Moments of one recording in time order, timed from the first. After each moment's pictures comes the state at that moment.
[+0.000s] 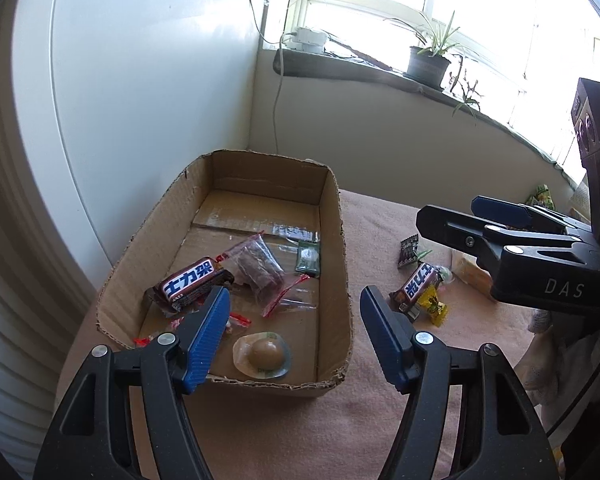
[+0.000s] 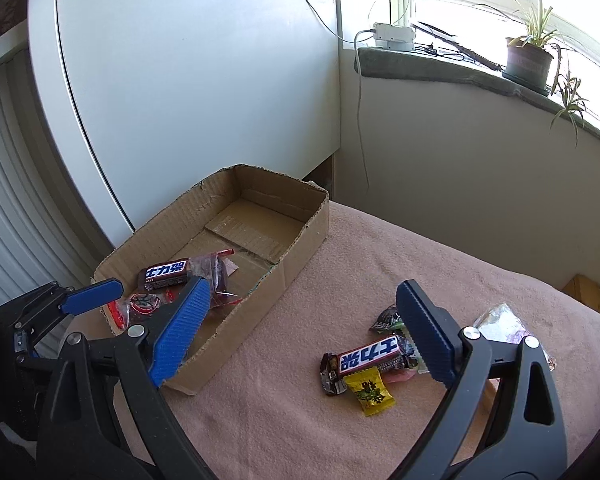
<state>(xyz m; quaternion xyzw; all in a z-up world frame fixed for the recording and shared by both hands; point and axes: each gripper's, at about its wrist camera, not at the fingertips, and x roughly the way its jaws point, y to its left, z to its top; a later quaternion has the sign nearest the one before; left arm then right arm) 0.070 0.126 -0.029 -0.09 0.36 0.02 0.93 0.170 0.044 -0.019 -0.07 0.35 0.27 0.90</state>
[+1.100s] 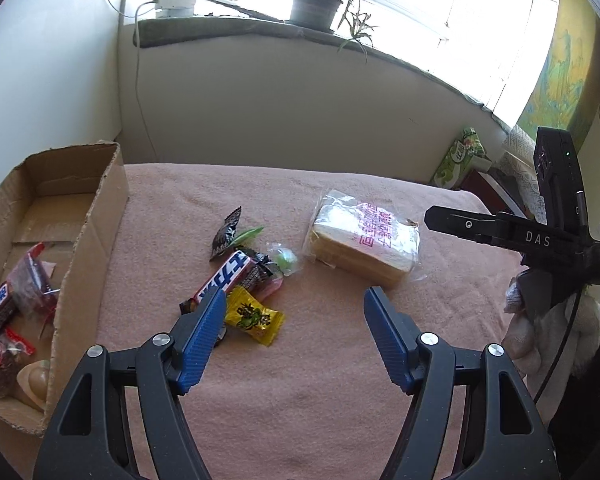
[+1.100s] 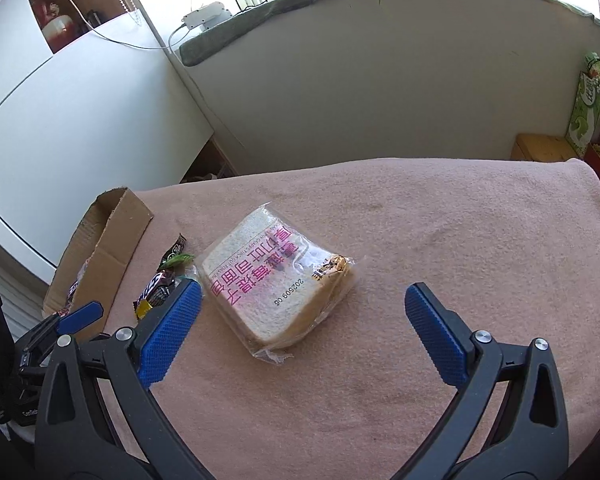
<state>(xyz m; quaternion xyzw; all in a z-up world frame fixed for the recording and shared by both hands) 0.135 -0.019 -0.047 -0.07 0.40 -0.14 0.90 0.209 -0.200 -0.084 0.12 0.43 0.16 0.88</state>
